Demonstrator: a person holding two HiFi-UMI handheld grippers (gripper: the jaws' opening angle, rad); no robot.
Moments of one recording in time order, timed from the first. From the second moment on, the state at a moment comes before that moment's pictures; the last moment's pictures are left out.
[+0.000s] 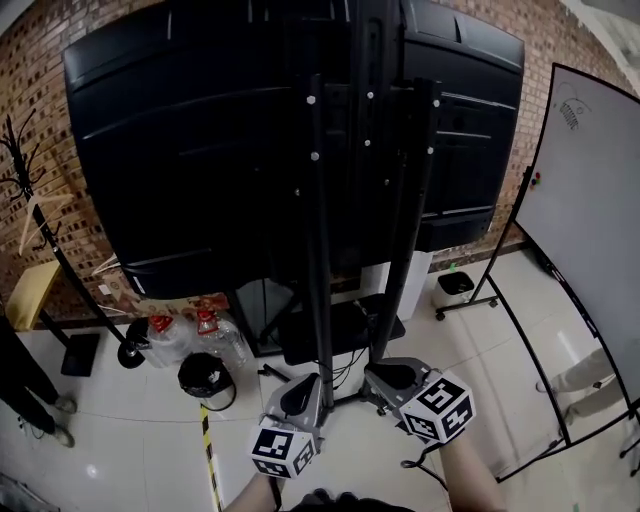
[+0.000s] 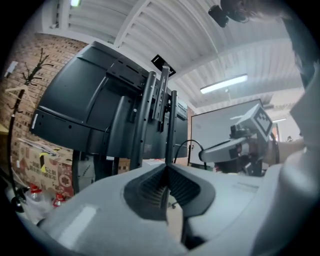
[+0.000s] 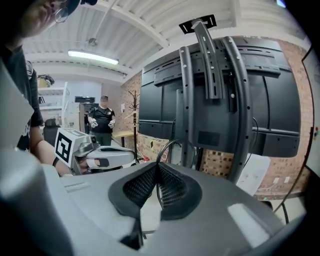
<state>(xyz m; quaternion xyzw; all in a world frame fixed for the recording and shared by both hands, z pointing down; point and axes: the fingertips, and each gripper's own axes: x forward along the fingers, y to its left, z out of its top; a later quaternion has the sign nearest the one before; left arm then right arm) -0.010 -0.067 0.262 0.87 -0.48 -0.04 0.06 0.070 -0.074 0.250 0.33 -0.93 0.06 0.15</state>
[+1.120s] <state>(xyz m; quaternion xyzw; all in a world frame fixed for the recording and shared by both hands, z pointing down) 0.115 -0.214 0.093 0.90 -0.43 -0.06 -0.04 0.164 -0.218 0.056 0.32 -0.92 -0.19 0.13</state>
